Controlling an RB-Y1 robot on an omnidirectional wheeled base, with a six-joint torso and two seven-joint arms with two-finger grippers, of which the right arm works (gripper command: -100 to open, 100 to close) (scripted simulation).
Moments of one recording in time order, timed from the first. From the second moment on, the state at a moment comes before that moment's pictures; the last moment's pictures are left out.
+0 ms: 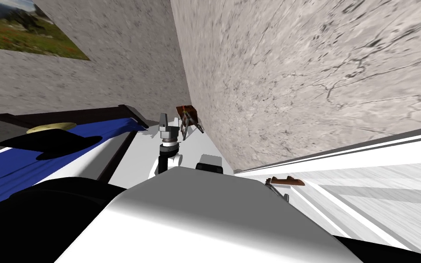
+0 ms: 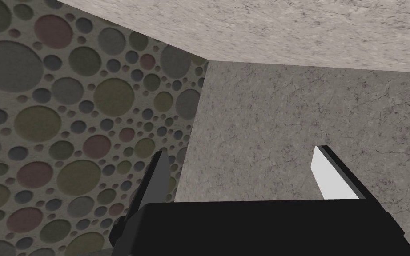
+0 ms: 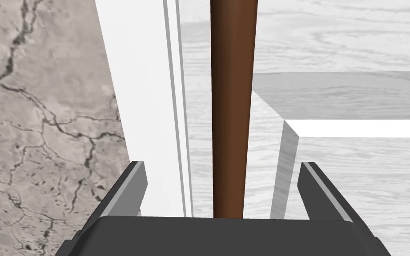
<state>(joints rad) 0.50 -0.37 0.05 -0.91 -1.04 -1.08 -1.43</state>
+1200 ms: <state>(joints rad) 0.41 -0.44 0.08 -0.77 -0.99 -1.06 -1.55</state>
